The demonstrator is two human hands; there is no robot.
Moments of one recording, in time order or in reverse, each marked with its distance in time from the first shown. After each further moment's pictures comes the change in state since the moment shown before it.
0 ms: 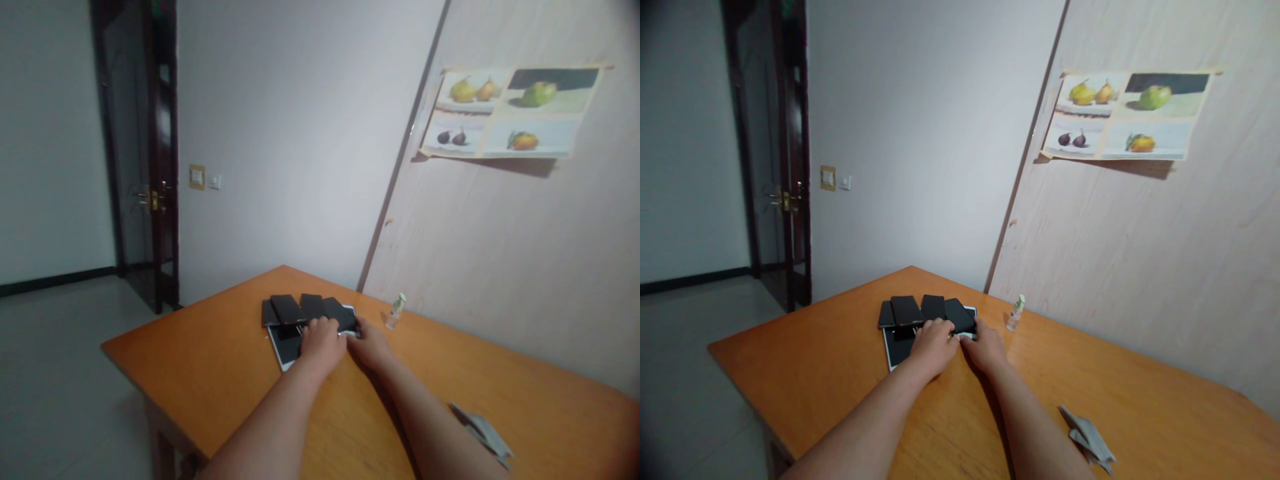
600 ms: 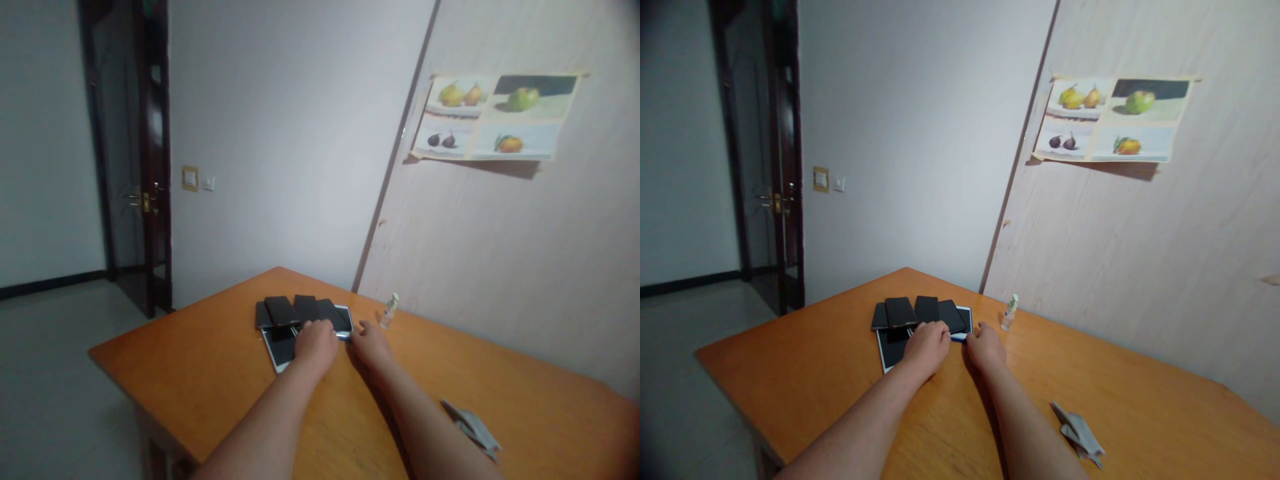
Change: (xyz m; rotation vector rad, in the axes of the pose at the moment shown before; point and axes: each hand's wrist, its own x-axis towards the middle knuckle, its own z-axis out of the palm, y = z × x) left_hand 0.000 0.008 -0.011 0.111 -0.093 -0.024; right_hand 0.009 0.008 -0.002 -0.266 0.017 0.251
